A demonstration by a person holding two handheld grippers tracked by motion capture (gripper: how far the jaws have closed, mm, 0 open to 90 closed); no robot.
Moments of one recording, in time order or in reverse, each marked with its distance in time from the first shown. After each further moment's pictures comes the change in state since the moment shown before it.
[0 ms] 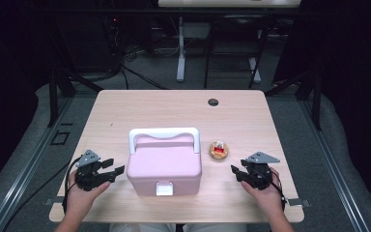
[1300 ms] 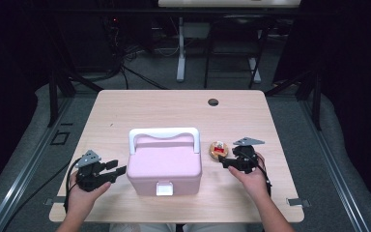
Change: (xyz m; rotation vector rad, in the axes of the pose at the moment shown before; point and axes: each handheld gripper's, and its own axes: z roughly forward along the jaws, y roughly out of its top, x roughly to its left) left arm -0.008 0.004 -0.004 -0.013 -0.044 -0.017; right arm 0.002 0.037 0.047 0.048 0.039 0.060
